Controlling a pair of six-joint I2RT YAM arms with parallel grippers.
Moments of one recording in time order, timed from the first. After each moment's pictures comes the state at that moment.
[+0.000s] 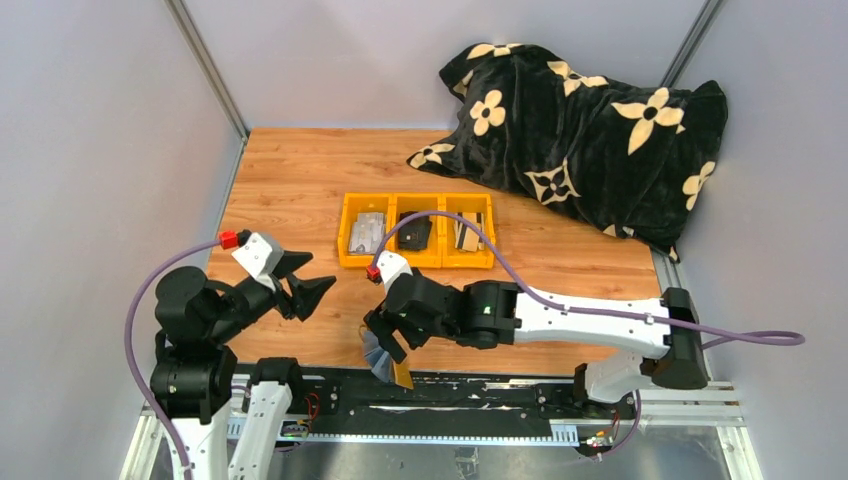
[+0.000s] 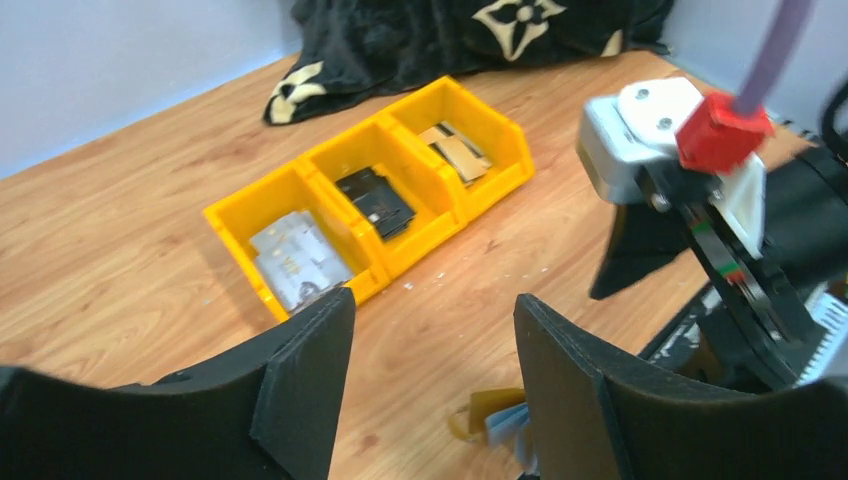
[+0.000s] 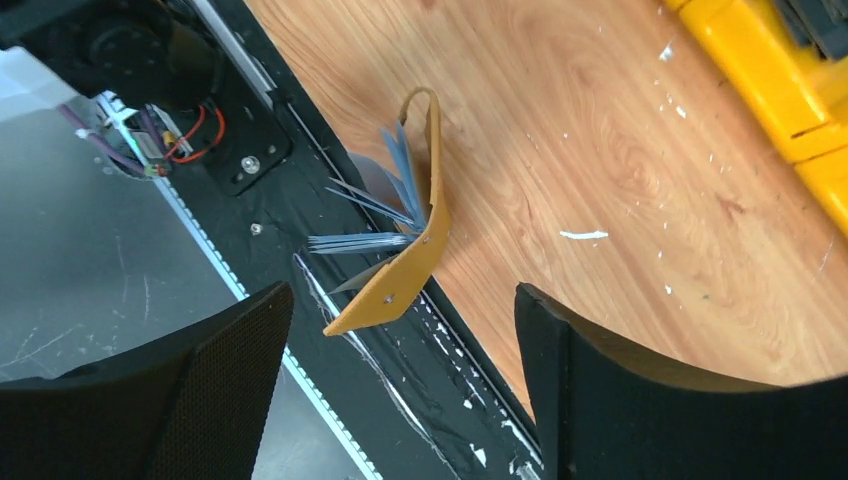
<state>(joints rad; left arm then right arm) 0.04 0.40 1.02 -0.78 0.79 0.10 1.40 1.42 1.32 -0.63 0.22 0.40</state>
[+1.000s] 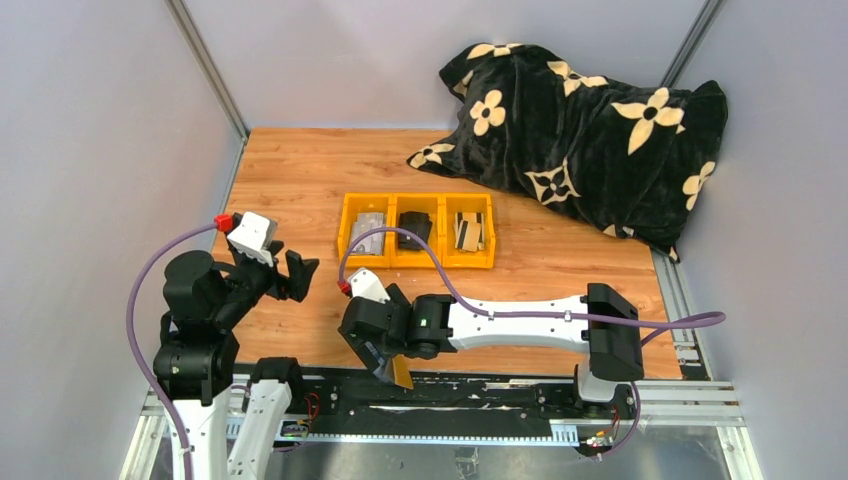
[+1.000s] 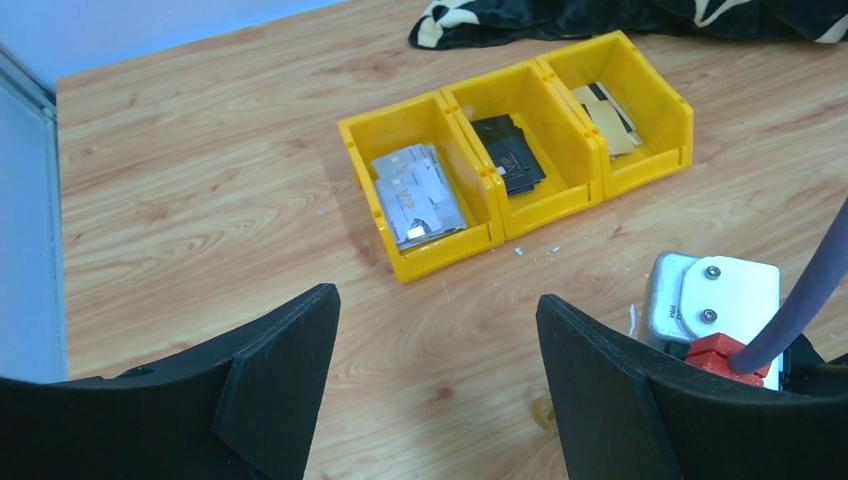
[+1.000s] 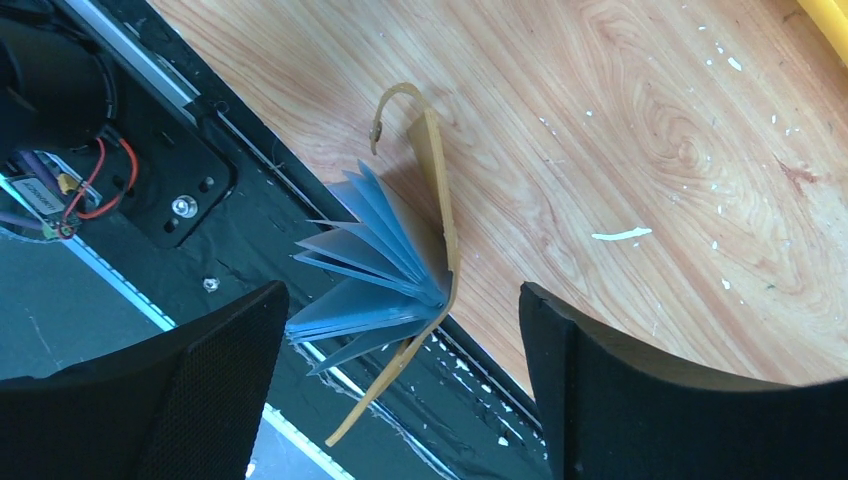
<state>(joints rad) 0.04 0.47 1.02 -0.82 0.44 0.13 1.45 1.73 1.43 -0.68 0.34 0.56</state>
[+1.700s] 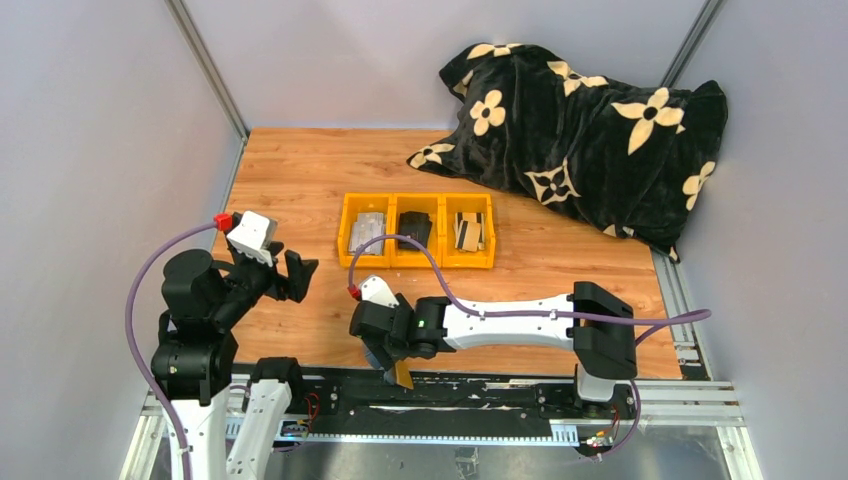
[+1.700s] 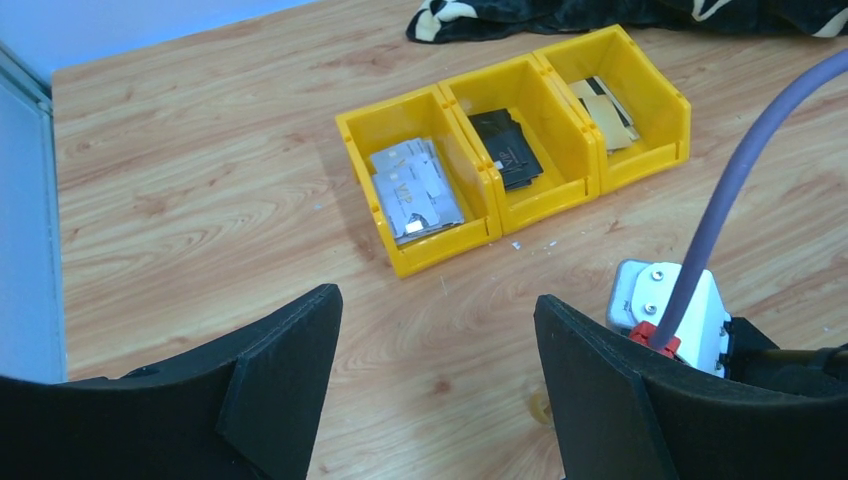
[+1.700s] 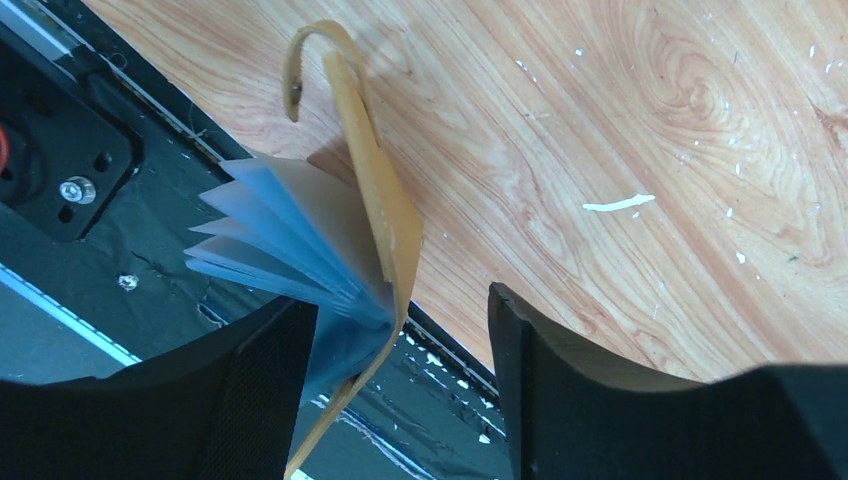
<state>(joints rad) 0.04 0.49 1.04 -0.85 0.43 0.13 1.42 1.76 1.35 -0.66 0.31 0.57</state>
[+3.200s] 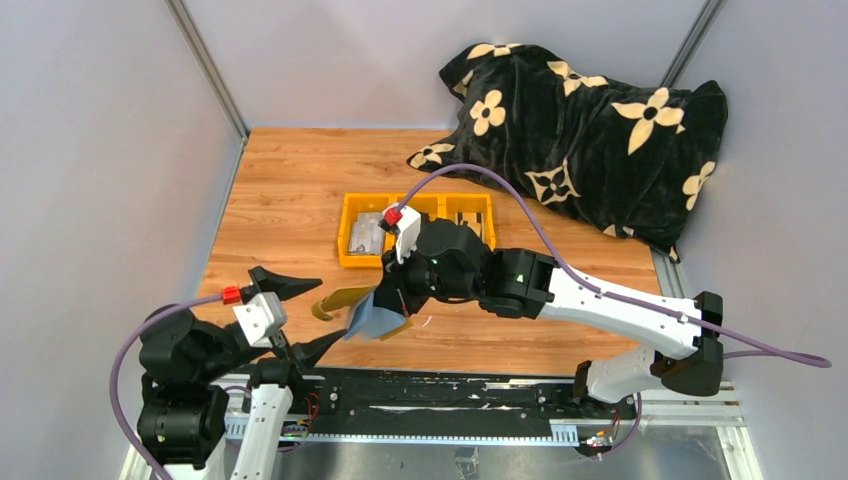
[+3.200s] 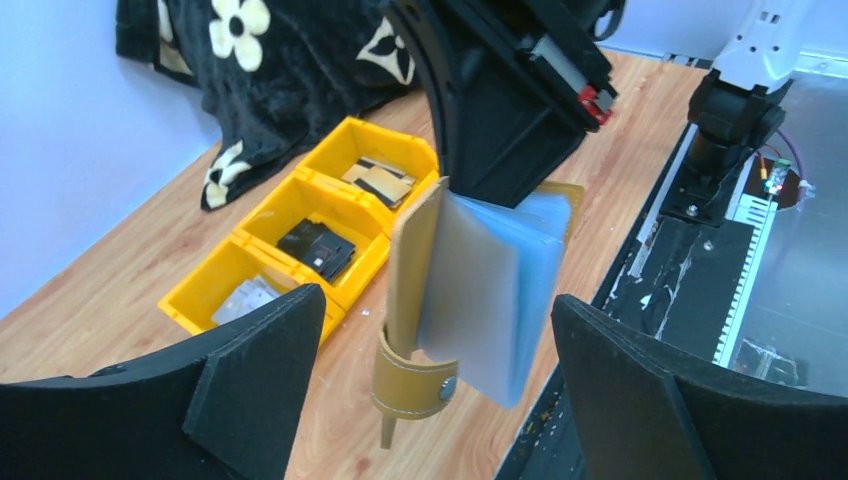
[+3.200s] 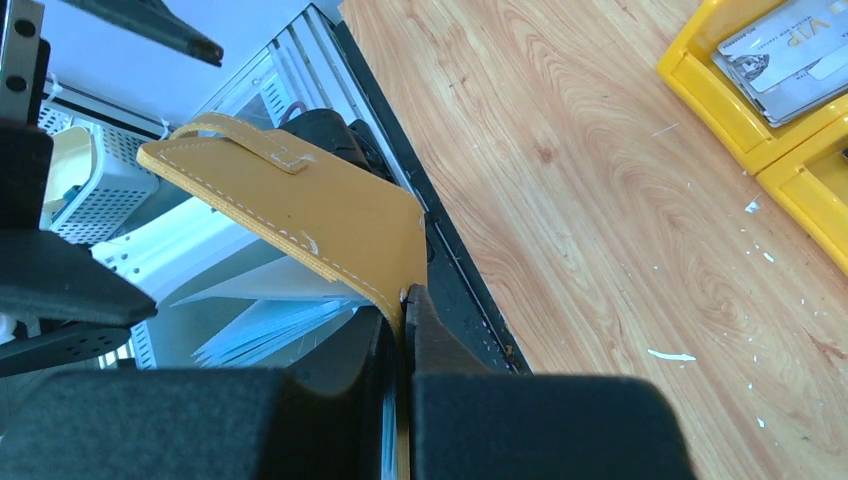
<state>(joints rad) 0.04 0.32 1.10 -0.94 1.01 0.29 1.27 1.36 1.41 -0.48 -0.05 0.46</state>
